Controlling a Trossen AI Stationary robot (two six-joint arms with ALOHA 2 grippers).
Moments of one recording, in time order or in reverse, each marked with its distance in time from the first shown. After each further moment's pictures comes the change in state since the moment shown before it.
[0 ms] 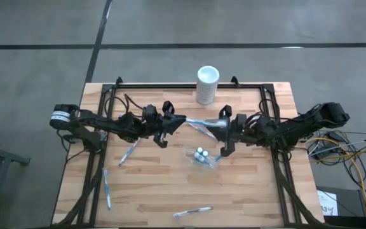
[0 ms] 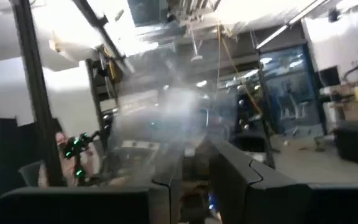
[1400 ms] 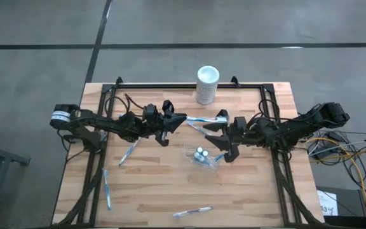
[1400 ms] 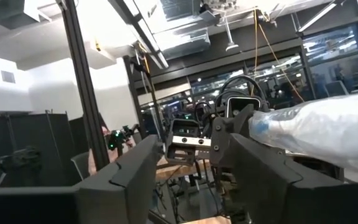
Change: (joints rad) left arm 0.001 0.001 -0.001 -0.008 -0.015 0.012; right arm 0.001 0.002 0.017 -0.024 -0.132 0.087
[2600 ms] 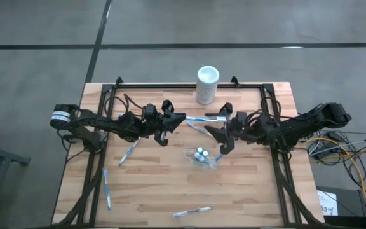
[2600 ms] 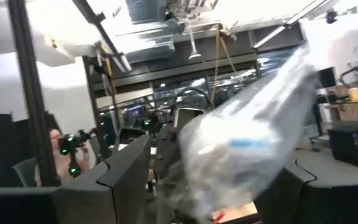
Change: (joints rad) left arm -0.001 -0.001 0.000 0.018 0.003 0.000; right arm -0.036 -0.026 0.001 -0.030 0.128 -0.091
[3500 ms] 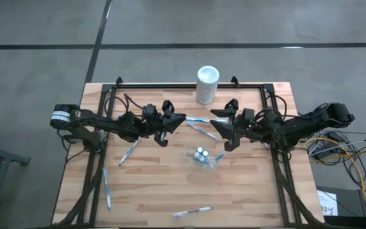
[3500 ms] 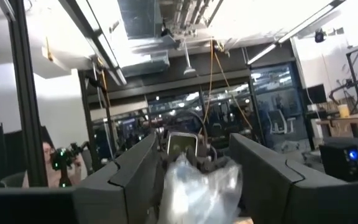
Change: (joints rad) left arm 0.000 0.000 0.000 -0.001 0.014 -0.004; right arm -0.001 -0.065 0.000 0.000 0.023 -0.043
